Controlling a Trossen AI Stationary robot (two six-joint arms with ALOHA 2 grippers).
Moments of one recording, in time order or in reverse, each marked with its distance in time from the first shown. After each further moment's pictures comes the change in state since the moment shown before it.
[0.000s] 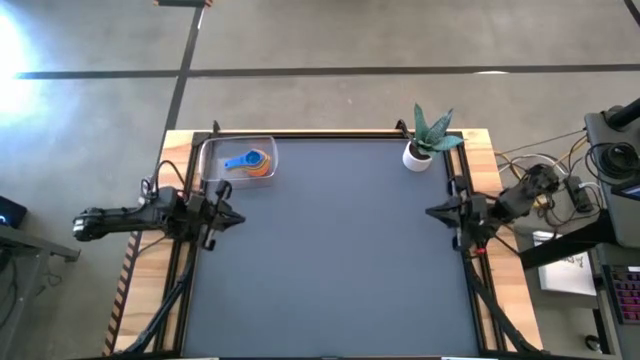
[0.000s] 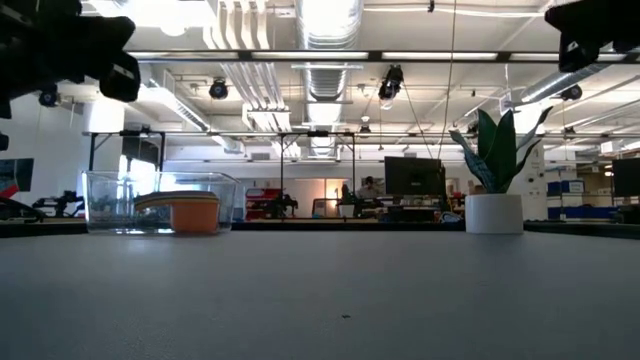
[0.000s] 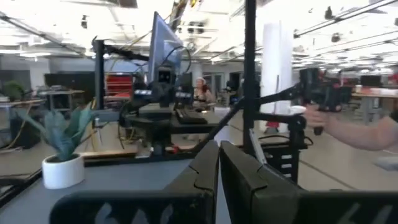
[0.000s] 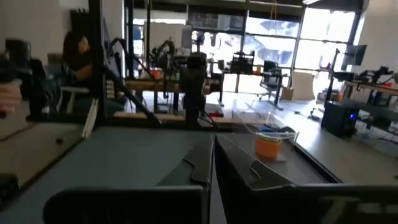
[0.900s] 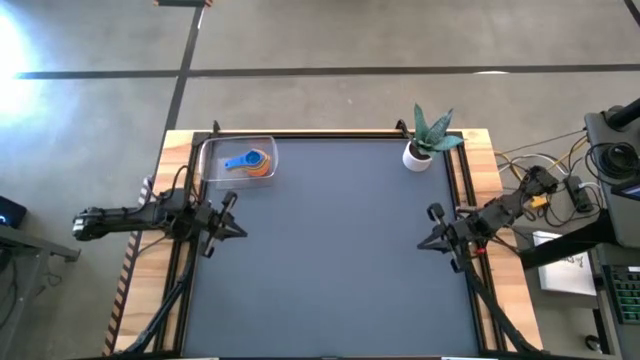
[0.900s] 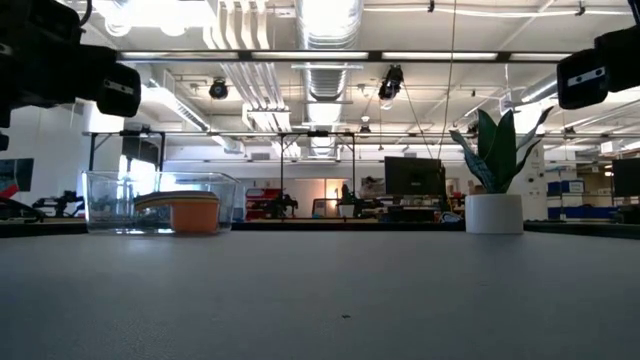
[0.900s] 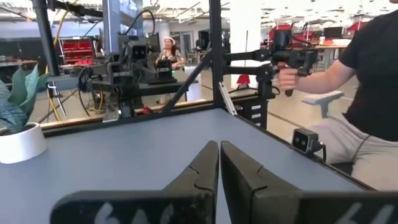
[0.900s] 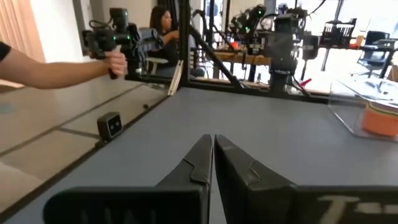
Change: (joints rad) left arm 0.000 0.010 0.000 -0.190 0.155 0.108; right arm 0.000 -0.001 -0.203 0.074 -0.344 0.114
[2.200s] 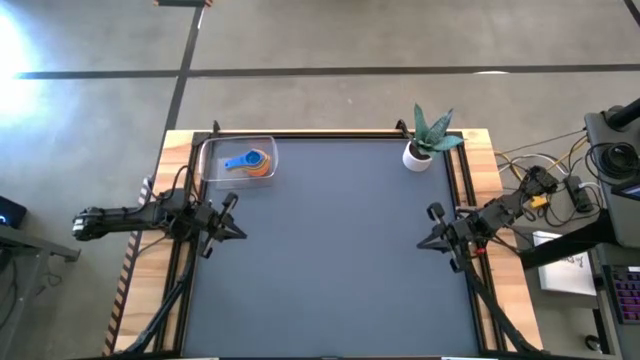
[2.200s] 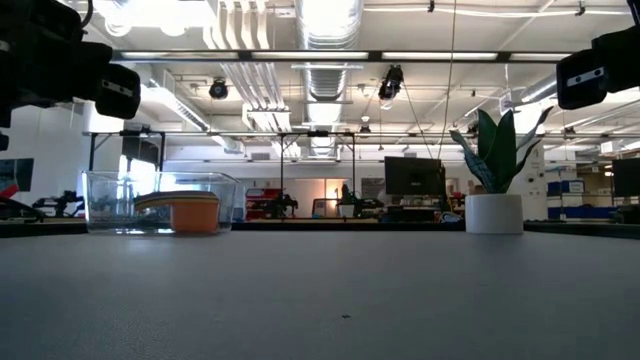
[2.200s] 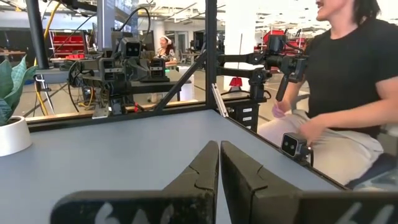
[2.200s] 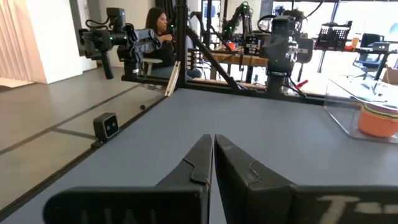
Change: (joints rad) left arm 0.000 0.003 0.000 0.007 0.024 -0.057; right arm 0.000 0.016 -0.002 0.002 0.011 -0.008
